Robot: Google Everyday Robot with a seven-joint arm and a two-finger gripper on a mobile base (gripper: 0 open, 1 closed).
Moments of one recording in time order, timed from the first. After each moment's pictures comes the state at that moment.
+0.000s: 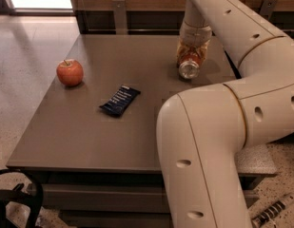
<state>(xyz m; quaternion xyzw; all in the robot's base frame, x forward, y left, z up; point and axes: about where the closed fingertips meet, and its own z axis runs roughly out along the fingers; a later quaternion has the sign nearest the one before) 0.747 -0.176 0.823 0.09 0.99 -0.01 0.08</state>
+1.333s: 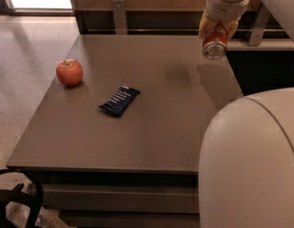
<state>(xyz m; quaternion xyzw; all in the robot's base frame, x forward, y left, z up) 0.718 -0.218 0.931 0.09 0.97 -0.01 0.22</state>
